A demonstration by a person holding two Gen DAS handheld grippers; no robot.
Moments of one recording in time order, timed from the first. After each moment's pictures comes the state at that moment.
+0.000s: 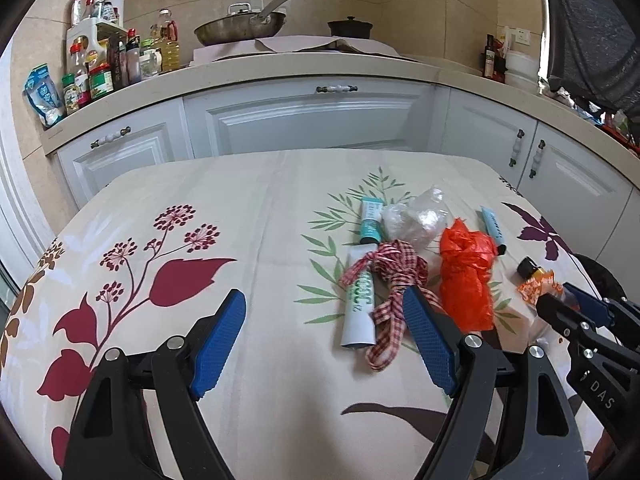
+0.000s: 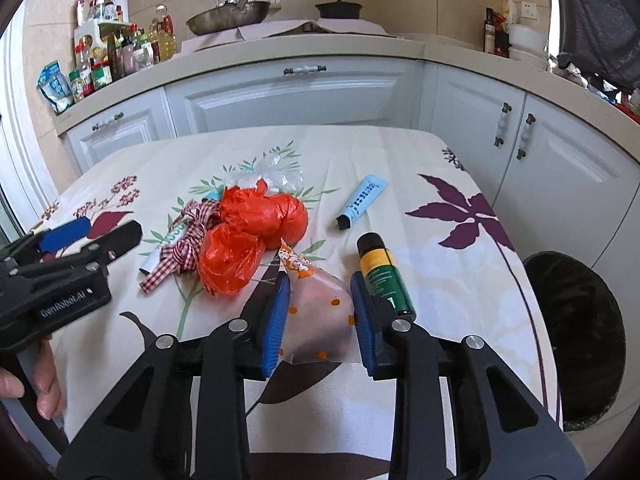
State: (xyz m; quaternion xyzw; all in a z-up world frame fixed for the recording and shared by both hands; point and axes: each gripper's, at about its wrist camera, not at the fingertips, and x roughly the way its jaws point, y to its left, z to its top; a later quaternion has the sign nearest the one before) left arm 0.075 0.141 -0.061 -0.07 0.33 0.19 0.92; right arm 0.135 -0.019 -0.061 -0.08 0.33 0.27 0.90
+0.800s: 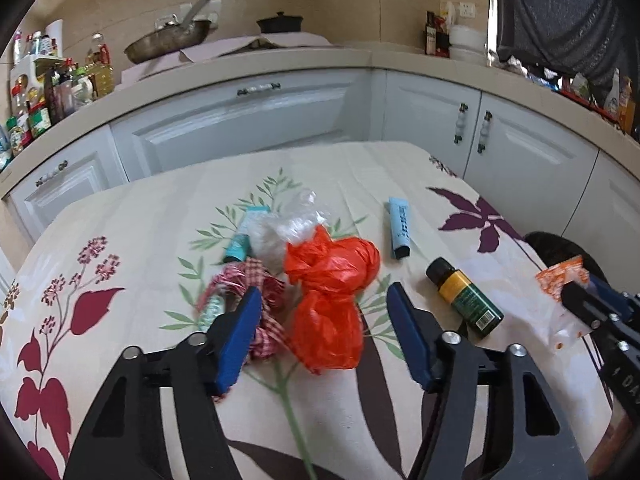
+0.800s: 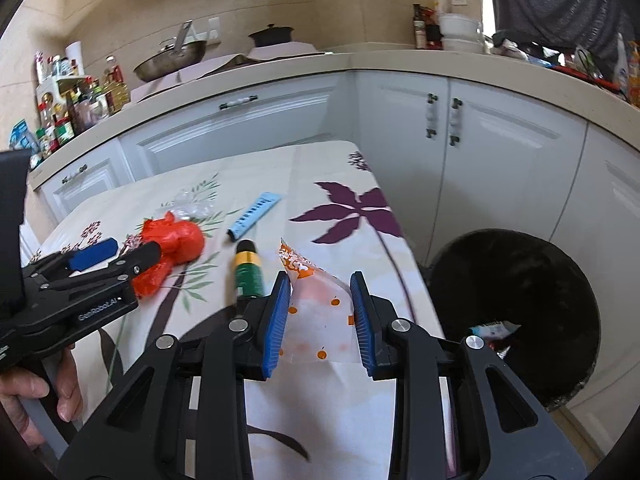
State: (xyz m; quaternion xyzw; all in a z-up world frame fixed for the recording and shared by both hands) left arm 0.131 0.065 -0.067 -0.03 0.35 0.12 0.93; right arm 0.154 -0.120 -0.057 -0.01 0.32 0.21 0.92
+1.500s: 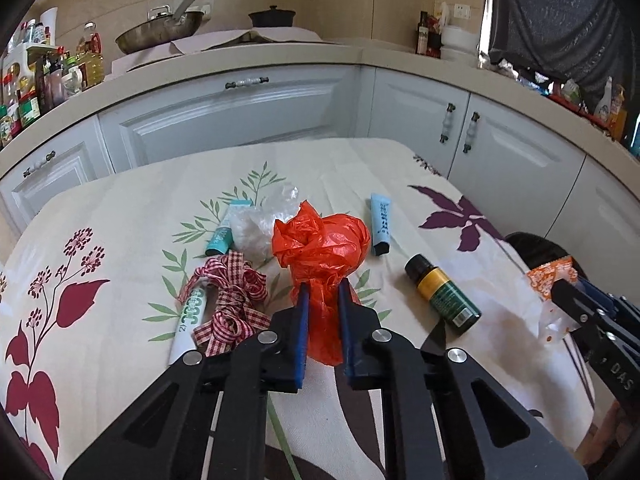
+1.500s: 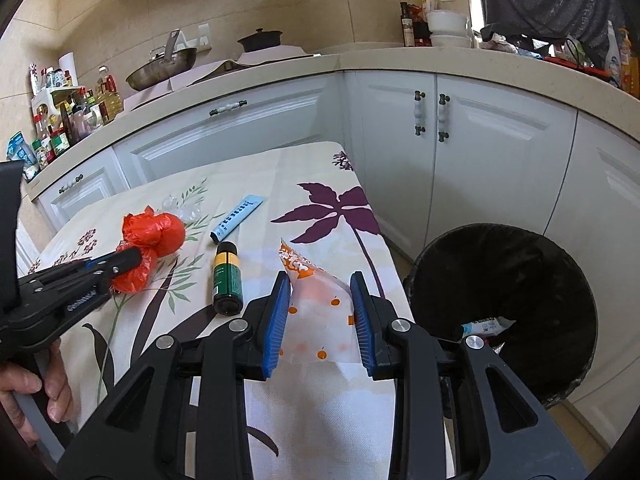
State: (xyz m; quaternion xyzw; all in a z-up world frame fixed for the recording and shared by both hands) left arm 0.124 0.065 -0.059 -0.06 0.35 0.09 0.93; right arm 0.155 -0.134 -0.057 0.00 0.31 0.20 0.93
